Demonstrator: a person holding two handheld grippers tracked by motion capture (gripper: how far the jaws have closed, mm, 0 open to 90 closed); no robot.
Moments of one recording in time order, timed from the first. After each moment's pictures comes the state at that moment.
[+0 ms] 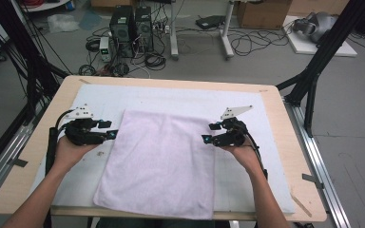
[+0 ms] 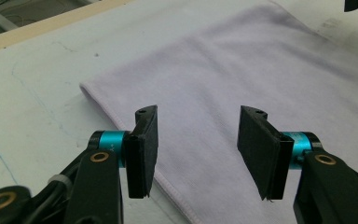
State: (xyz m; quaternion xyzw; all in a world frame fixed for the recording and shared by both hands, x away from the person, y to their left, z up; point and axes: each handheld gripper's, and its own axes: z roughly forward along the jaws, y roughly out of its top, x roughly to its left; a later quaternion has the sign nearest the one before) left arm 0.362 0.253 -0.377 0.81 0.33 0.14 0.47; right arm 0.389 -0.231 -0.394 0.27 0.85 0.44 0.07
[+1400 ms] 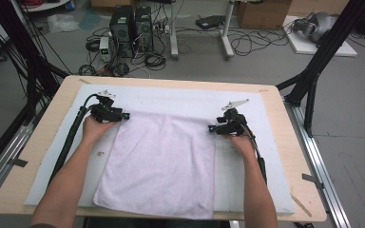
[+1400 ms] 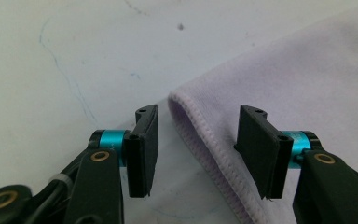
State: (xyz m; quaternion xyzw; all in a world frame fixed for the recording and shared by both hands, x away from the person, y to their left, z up) left arm 0.481 0.232 -0.442 0.81 0.43 0.13 0.38; right arm 0.456 -0.252 -0.441 0.35 0.85 0.38 0.11
